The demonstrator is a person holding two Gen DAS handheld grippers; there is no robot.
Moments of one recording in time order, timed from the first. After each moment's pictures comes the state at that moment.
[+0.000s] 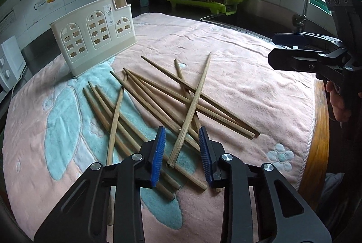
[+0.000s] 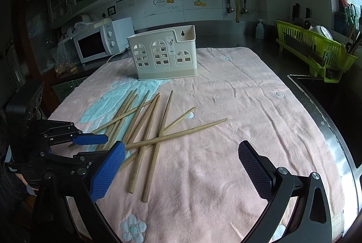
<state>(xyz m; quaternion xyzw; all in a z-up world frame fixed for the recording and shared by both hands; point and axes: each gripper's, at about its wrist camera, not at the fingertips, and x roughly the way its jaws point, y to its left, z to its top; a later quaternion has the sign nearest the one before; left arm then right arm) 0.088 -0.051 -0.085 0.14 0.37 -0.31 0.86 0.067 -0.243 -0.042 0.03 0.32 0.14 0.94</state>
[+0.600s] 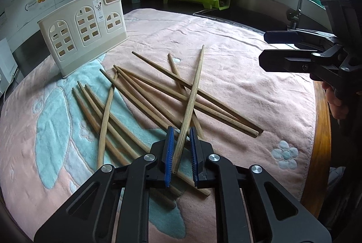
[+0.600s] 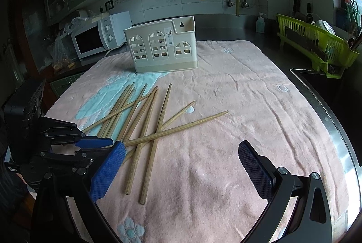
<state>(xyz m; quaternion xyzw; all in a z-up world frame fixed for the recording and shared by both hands) 0.097 -0.055 -0.094 0.15 0.37 -0.33 0.85 0.079 -0.238 -0.054 0.03 0.34 0.14 0.93</state>
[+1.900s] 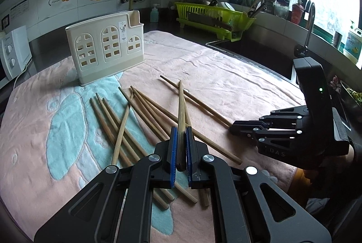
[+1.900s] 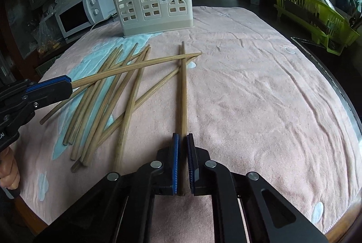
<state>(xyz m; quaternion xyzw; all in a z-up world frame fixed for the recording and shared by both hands) 0.085 -0.037 -0.058 0.07 0.33 -0.30 0.89 0.087 -0.212 -0.105 0.02 0.42 0.10 0.90</state>
